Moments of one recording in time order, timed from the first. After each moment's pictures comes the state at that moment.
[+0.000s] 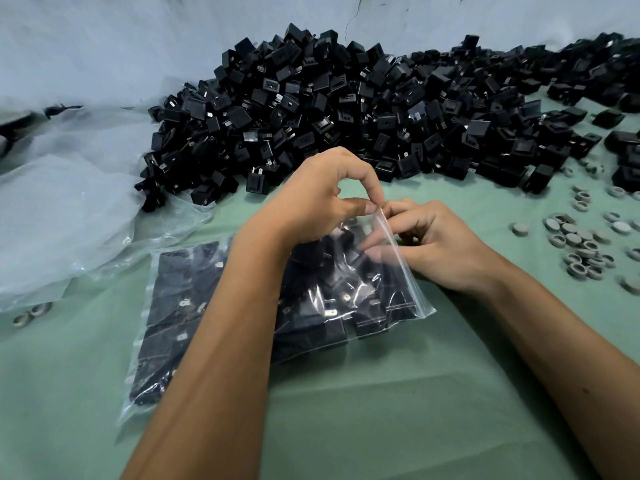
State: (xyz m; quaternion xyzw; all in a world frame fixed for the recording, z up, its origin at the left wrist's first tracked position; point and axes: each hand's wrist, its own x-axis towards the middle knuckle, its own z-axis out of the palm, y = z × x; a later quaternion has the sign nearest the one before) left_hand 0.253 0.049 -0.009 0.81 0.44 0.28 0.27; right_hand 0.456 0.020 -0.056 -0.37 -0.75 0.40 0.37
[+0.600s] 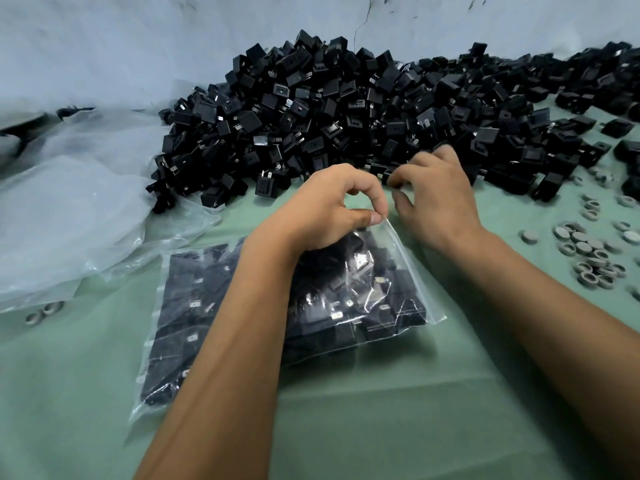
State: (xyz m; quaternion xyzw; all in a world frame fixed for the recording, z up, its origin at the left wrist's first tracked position) left_hand 0.248 0.055 -0.018 0.80 0.44 0.27 0.32; right_hand 0.446 0.086 -0.060 -0.58 -0.76 -0.07 0.29
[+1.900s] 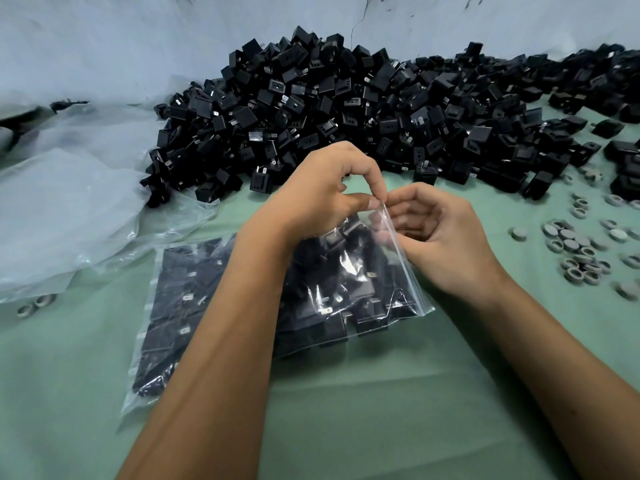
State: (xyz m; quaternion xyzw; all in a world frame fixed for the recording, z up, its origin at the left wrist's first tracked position) left_hand 0.252 0.050 -0.006 0.81 0.43 0.30 0.26; right_hand 0.451 0.019 -0.069 -0.38 -0.68 0.38 0.50
